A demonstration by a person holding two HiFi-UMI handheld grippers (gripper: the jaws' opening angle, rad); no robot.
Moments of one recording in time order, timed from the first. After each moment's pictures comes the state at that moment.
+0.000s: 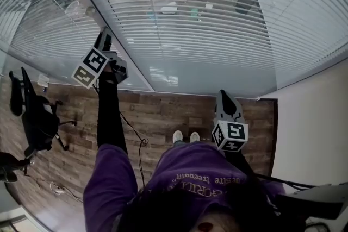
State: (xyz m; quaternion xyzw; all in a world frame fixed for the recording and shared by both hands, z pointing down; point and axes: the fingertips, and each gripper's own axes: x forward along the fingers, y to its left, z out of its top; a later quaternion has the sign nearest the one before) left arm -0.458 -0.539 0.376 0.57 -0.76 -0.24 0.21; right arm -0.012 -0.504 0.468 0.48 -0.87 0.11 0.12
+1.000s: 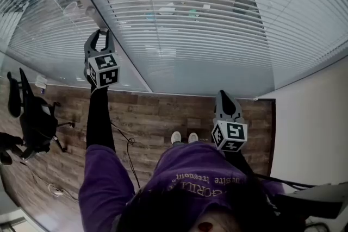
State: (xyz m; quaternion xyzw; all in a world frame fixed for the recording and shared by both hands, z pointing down) left arm -0.448 -0.544 0.382 0.55 -0.80 0.24 -0.07; right arm -0.010 -0.502 0.468 0.48 -0.86 0.10 0.12
